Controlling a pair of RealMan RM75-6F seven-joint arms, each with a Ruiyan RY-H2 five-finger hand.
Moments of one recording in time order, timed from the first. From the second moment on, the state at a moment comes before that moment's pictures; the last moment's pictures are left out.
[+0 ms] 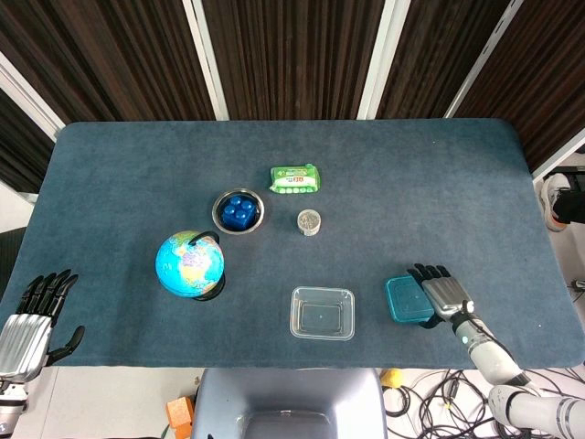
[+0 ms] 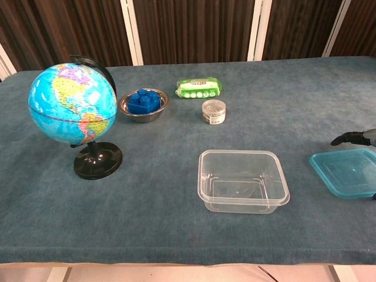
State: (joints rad) left arm -0.11 -1.12 0.02 -1.57 1.63 1.51 -0.07; right arm 0.56 -1.27 0.01 -1.54 -0.97 0.77 -0.38
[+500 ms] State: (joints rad) left arm -0.11 -1.12 0.02 -1.57 1.63 1.52 -0.06; right arm 0.58 -1.29 0.00 -1.51 -0.94 0.75 -0.37
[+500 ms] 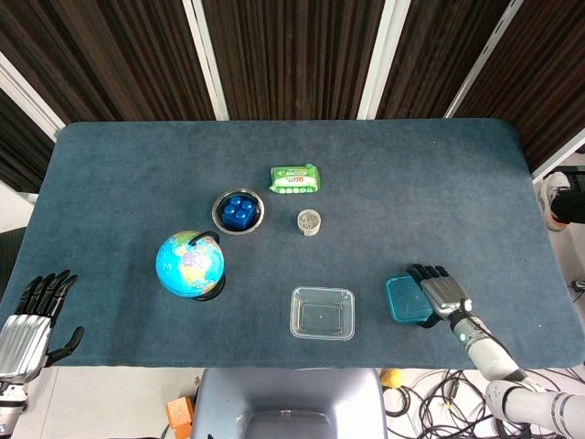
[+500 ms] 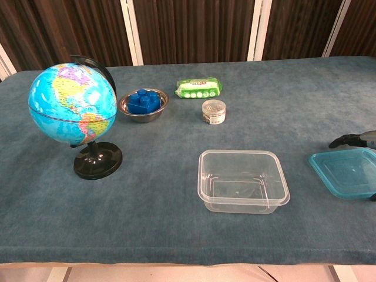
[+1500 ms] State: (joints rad) left arm -0.11 -1.12 0.01 -1.57 1.63 1.52 -0.07; right arm 0.54 -1.31 0.00 -1.48 -1.08 0.85 -0.25
